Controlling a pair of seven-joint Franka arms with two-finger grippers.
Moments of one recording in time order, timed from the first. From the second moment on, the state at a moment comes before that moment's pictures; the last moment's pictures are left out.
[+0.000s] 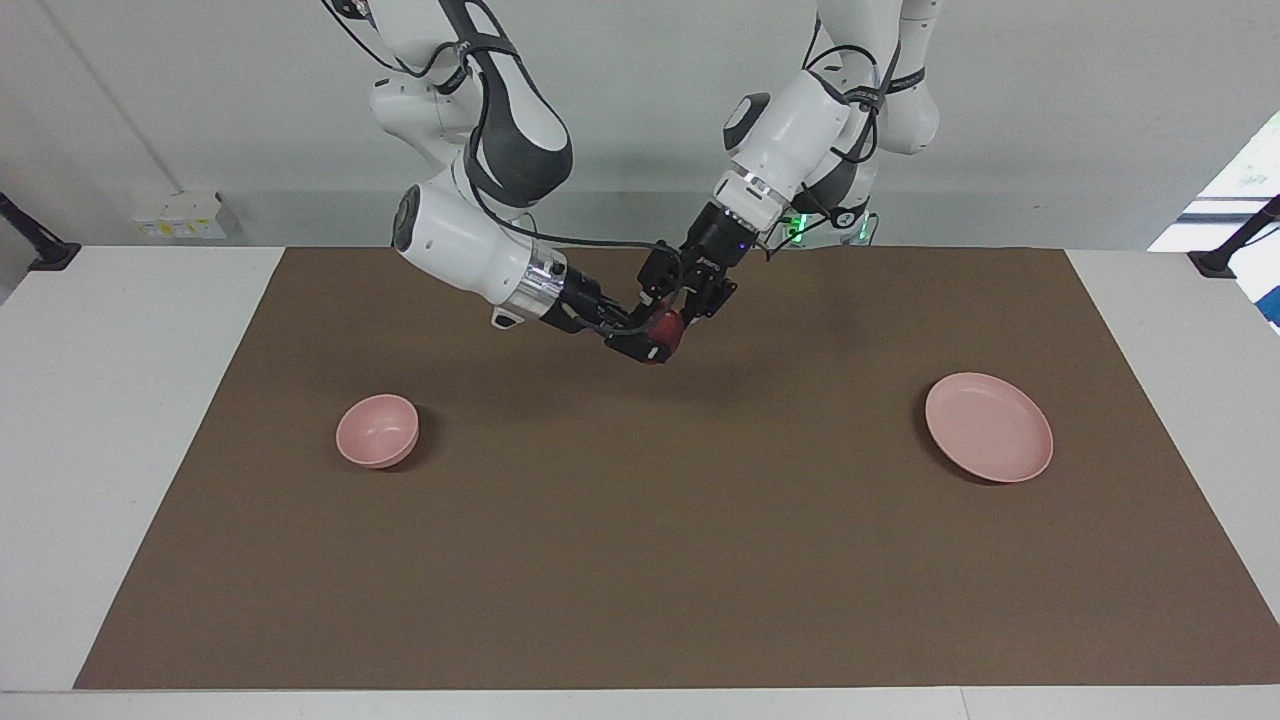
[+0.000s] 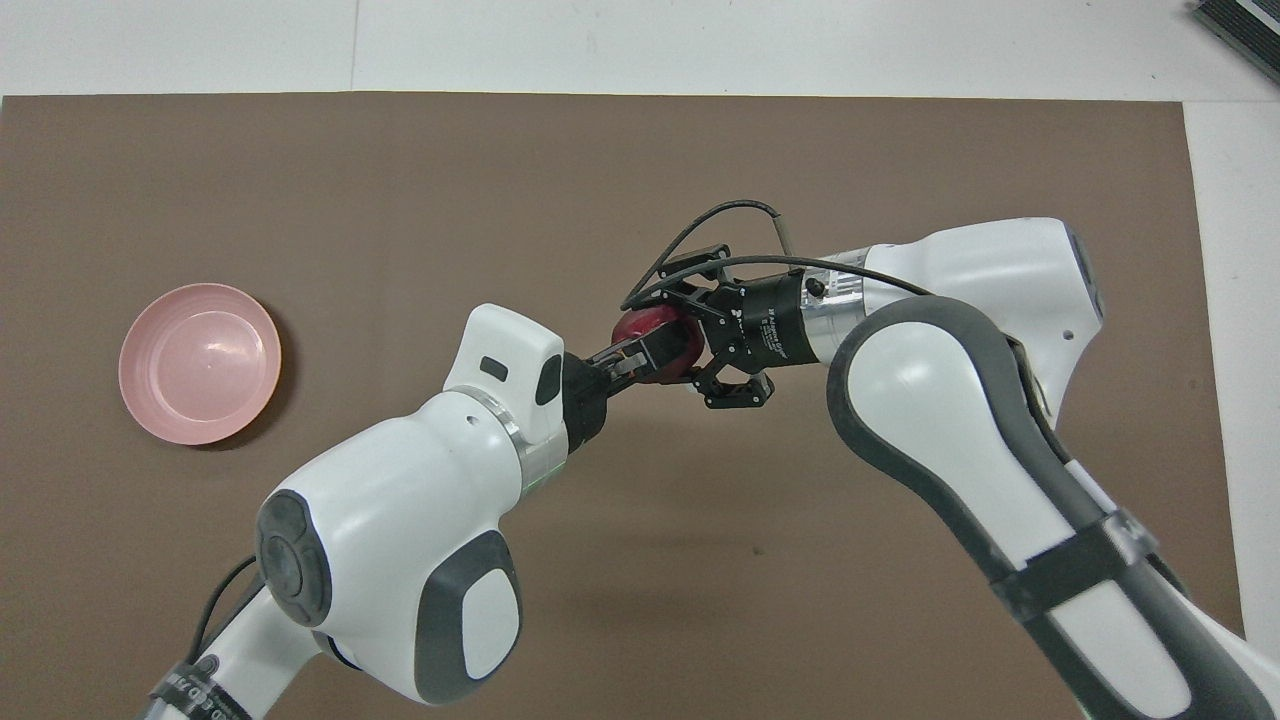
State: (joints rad) left arm -0.74 -0.01 0.02 -2.11 -0.65 2.85 -0.52; right arm 0.13 0.19 0.25 -1.85 0.95 2.16 0.87
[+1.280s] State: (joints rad) left arm -0.74 -0.01 0.03 -2.11 -0.64 2.85 -0.52; right arm 0.10 0.19 0.25 -1.85 0.88 2.09 0.80
